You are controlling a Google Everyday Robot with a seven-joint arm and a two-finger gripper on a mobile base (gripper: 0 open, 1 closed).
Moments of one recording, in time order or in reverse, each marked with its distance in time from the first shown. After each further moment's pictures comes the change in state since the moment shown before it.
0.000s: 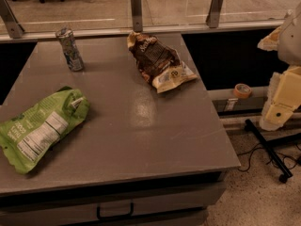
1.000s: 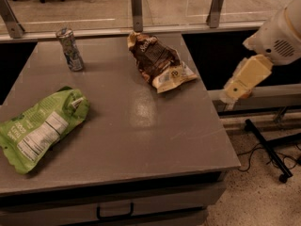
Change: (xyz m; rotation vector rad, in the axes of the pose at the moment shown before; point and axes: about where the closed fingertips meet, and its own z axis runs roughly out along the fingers) arm -0.029 -0.059 0.047 0.013 -0.249 0.251
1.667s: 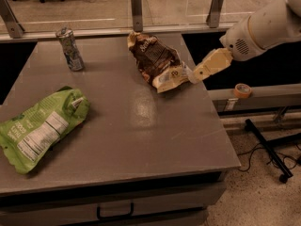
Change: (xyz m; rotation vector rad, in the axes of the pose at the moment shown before) arm -0.052 -0.055 0.071 0.026 -0.221 0.130
